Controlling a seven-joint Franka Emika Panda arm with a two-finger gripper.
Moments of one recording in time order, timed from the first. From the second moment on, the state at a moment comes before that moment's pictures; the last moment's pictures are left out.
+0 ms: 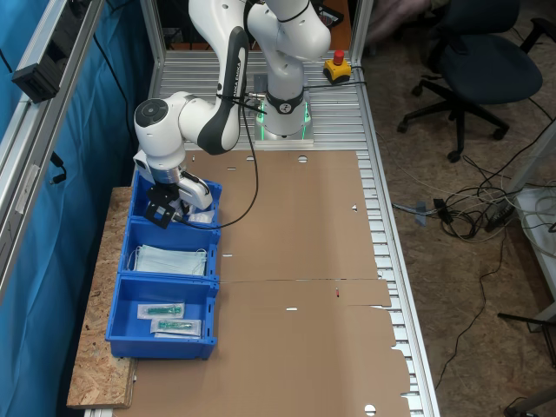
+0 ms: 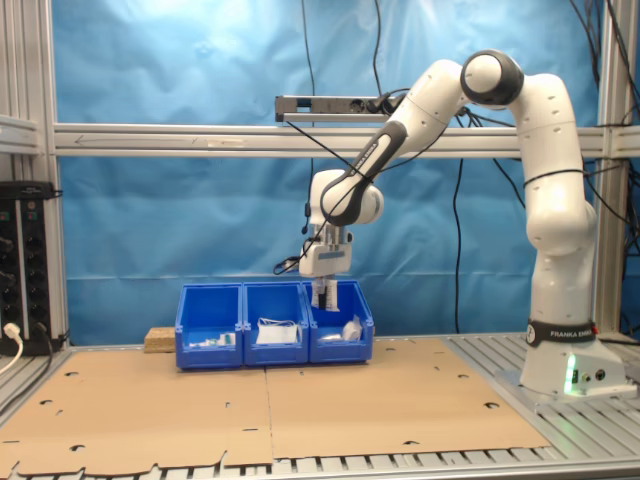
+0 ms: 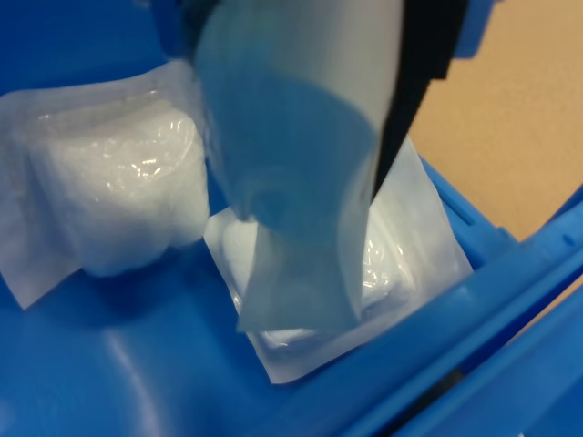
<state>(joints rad) -0.67 0.21 0.07 -2.29 0.08 2.51 0.75</state>
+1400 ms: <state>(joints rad) -0.67 0.14 0.10 -2.28 0.08 2.50 0.75</state>
